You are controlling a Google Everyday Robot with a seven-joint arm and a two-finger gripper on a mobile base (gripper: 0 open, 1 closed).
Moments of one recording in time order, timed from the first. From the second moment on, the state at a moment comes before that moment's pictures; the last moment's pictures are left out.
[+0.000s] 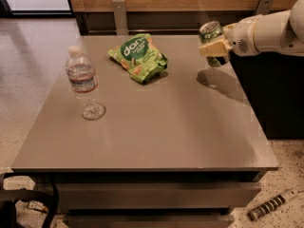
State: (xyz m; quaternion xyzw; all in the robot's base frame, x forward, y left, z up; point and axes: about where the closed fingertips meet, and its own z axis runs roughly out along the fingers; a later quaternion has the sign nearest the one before) arm 0.689 -0.186 0.924 -0.40 0.76 0.11 0.50
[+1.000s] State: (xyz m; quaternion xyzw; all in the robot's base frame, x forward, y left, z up) arm 0.682 -0.161 0.898 -0.47 0.78 0.06 0.41
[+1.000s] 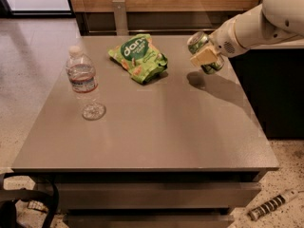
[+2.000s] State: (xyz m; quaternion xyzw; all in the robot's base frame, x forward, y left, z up) arm 0.680 -0.130 0.838 -0.52 0.80 0.07 0.29
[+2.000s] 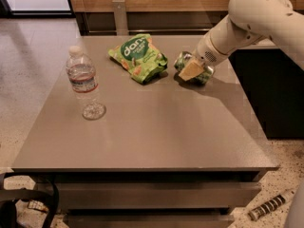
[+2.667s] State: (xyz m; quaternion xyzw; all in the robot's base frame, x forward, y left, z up) arm 0.680 -0.127 0.833 -0.52 0.80 0.07 0.28
